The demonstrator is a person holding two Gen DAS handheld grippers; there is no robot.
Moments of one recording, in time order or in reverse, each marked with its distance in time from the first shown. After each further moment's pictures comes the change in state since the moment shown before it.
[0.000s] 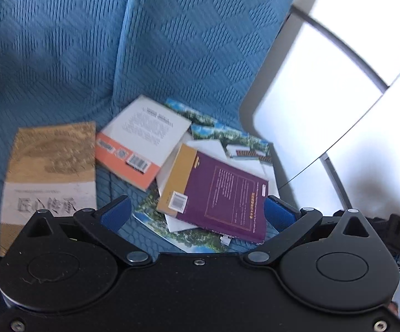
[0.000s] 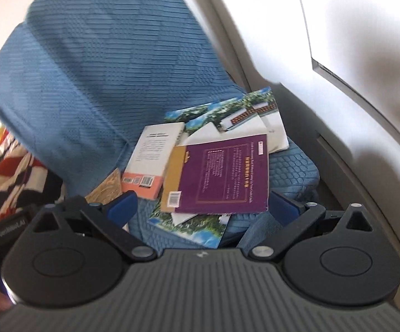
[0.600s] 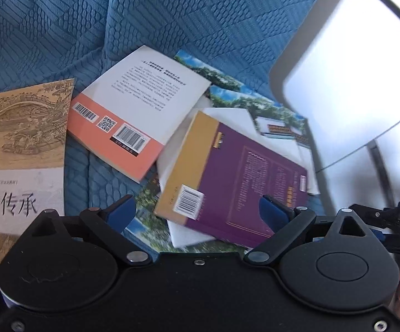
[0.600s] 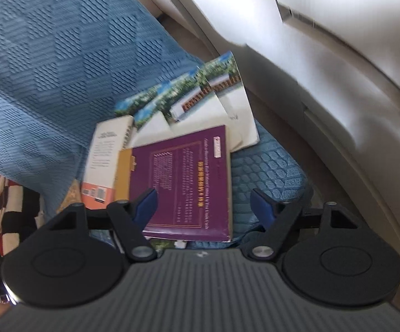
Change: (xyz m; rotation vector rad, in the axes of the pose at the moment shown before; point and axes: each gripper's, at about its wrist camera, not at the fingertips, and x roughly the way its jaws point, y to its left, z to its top) left arm 0.137 0.020 0.001 -0.041 0.143 0.050; right arm 0.109 -0.085 0.043 0.120 0.193 -0.011
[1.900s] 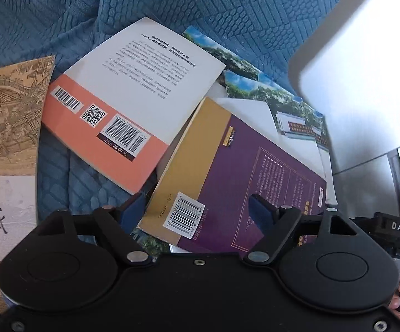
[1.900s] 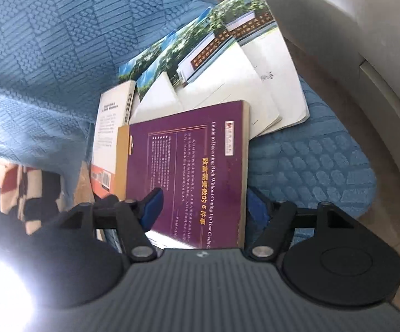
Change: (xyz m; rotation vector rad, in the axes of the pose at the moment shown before) left arm 0.055 0.016 0.017 -0.050 0.089 -0.027; right arm 0.093 -0.015 0.021 0.025 0.216 0.177
